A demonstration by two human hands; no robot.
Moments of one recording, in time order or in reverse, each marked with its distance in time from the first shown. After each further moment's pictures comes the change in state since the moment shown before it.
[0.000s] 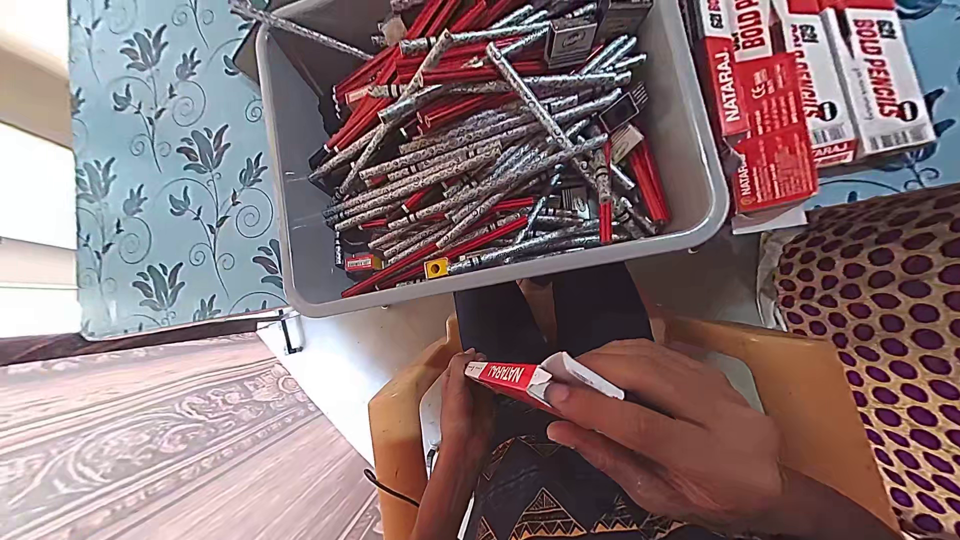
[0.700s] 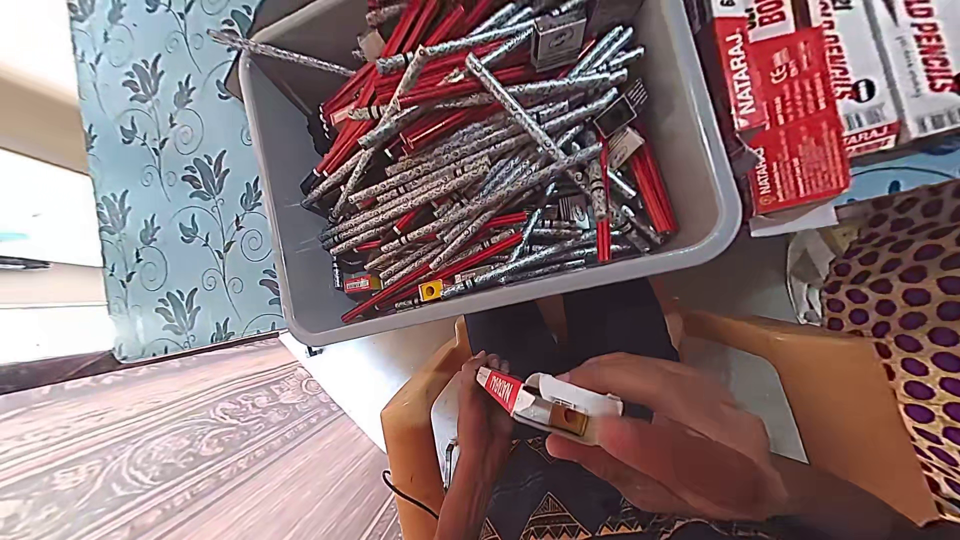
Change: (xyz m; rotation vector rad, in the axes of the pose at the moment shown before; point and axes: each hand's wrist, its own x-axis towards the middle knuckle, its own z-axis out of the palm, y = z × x) left_hand 0.011 -0.013 0.000 -0.150 -0.054 -0.103; right_hand 0.004 0.015 0.015 0.229 0.130 -0.031
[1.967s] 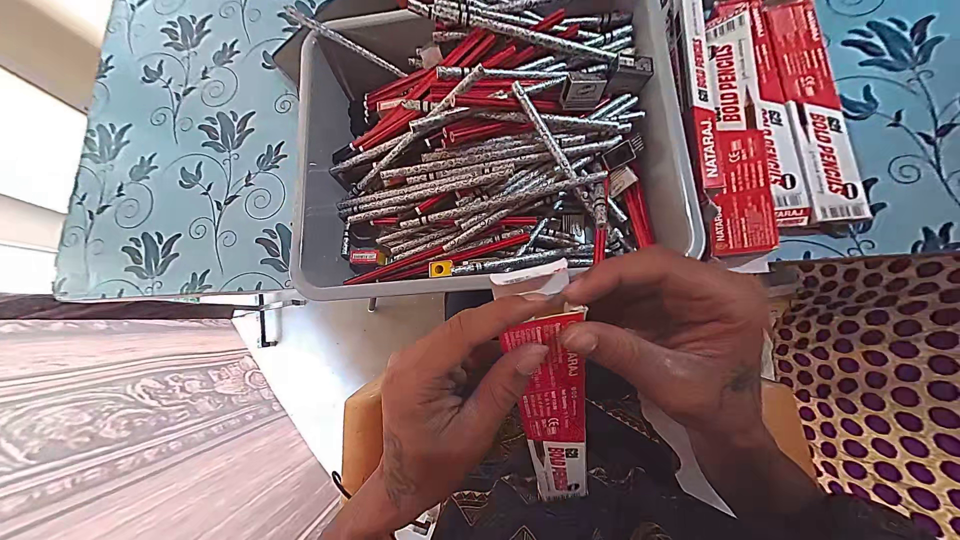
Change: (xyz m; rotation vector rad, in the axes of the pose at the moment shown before) left_hand -0.061 0.086 0.081 0.805 -0.675 1.065; right_hand 0.061 0.007 -0.025 0.389 -0.099 0.224
